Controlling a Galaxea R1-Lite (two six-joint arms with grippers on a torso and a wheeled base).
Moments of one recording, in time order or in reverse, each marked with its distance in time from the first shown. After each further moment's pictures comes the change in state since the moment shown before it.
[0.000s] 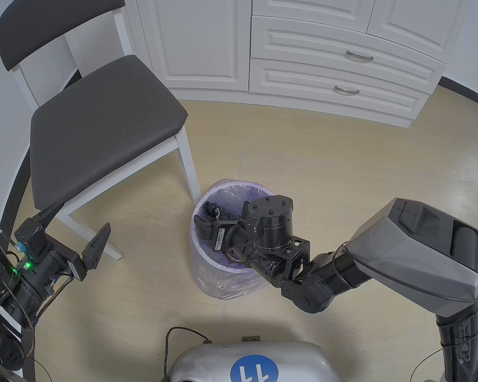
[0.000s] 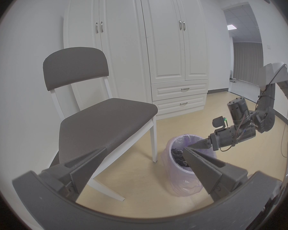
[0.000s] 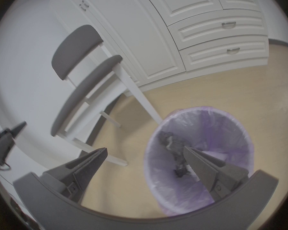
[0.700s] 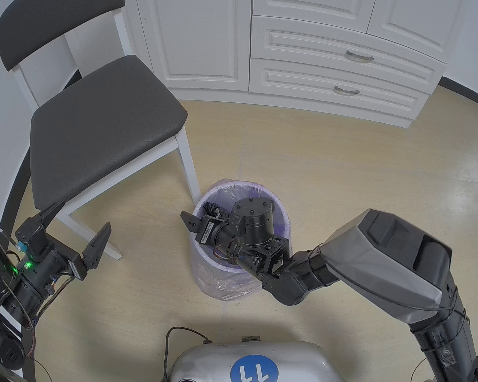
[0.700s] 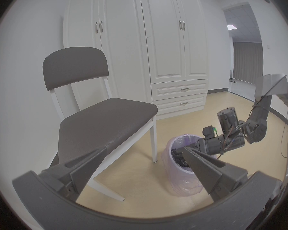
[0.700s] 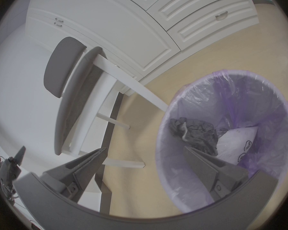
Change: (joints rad) left arm -0.001 0.005 -0.003 0.000 0.000 0.000; right arm -0.017 0.152 -0.232 0.067 0.113 0.277
